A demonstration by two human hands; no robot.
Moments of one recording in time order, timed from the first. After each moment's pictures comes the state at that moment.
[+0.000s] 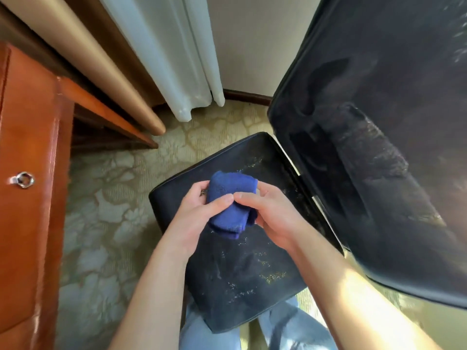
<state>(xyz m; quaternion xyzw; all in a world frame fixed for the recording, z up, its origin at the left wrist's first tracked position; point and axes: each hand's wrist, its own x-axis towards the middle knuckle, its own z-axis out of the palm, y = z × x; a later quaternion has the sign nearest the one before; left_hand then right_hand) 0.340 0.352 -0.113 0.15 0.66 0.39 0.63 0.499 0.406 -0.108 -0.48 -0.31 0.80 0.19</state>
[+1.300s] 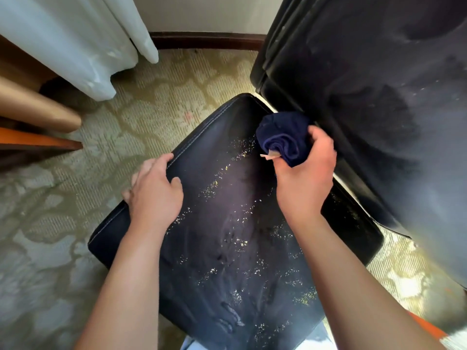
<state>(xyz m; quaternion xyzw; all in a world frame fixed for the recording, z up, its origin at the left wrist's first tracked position) 0.262 0.471 -0.315 0.49 0.79 0.00 0.37 0.483 0.475 -0.291 -0.85 -0.42 0.19 0.25</state>
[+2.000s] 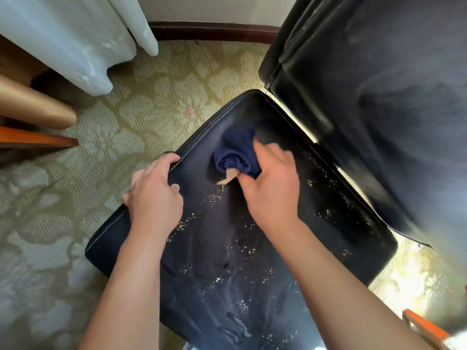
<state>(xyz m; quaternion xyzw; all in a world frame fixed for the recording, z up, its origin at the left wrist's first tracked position) 0.253 0.470 -0.337 0.50 0.78 0.01 0.36 0.438 0.473 -0.327 -0.76 -0.60 0.24 0.11</state>
